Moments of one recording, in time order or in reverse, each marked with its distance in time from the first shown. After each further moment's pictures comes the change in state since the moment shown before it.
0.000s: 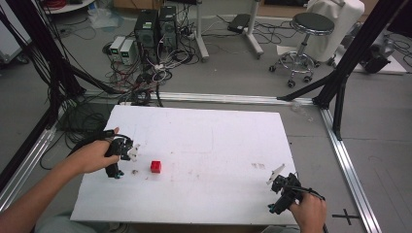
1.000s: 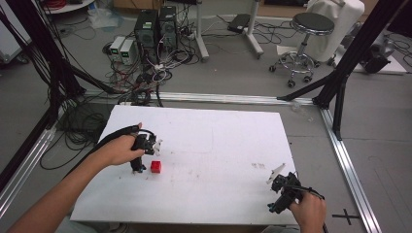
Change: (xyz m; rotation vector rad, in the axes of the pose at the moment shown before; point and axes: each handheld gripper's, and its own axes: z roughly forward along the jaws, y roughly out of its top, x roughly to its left) left arm 0.026 0.060 0.019 -0.030 -0.009 0.022; right arm -0.001 0.001 -0.001 -0.014 0.005 -0.002
